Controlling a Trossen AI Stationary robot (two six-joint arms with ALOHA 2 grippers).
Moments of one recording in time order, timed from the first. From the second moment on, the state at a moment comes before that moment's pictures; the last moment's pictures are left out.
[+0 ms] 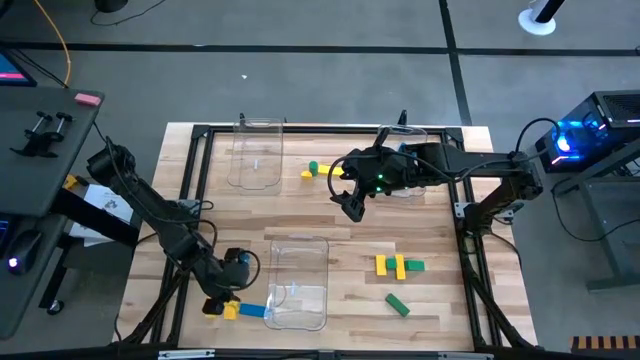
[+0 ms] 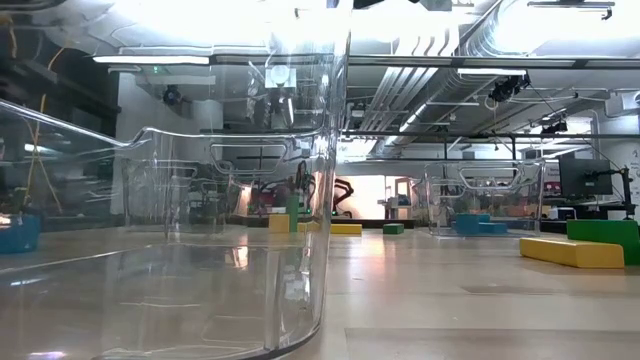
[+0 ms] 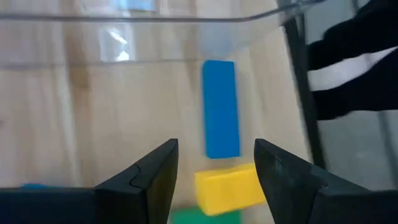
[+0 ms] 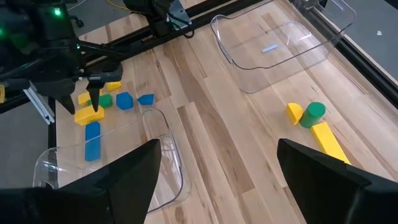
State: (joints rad) left arm -0.79 1.27 0.72 -0.46 -0.07 -0.64; right arm 0.07 1.59 1.76 -0.91 0.17 0.42
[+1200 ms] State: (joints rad) left arm -0.80 1.51 0.71 -0.61 -0.11 -0.57; right arm 0.07 1.61 1.76 -0.92 0.17 0.42
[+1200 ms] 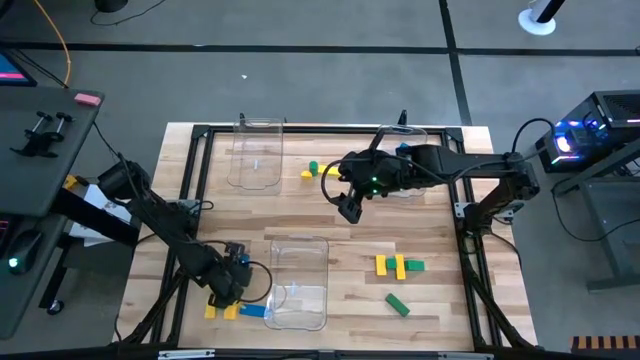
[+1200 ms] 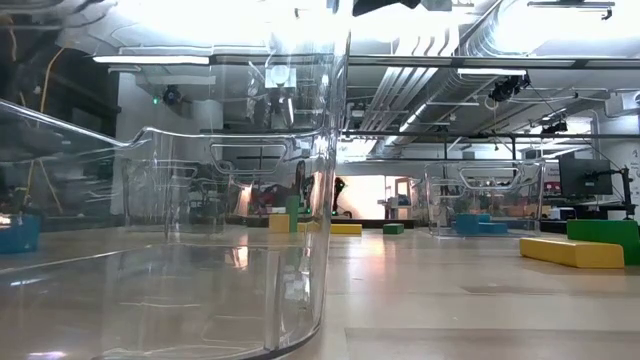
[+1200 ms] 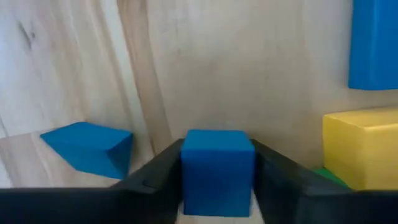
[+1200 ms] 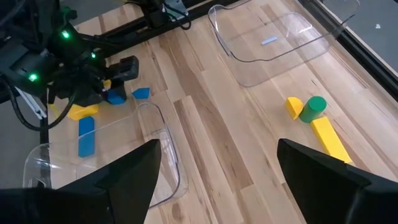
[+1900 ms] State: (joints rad) left arm -0.14 1.23 1.01 -0.15 -0.29 -0.01; right arm 0.26 1.50 1.76 -1.19 0.48 0.82
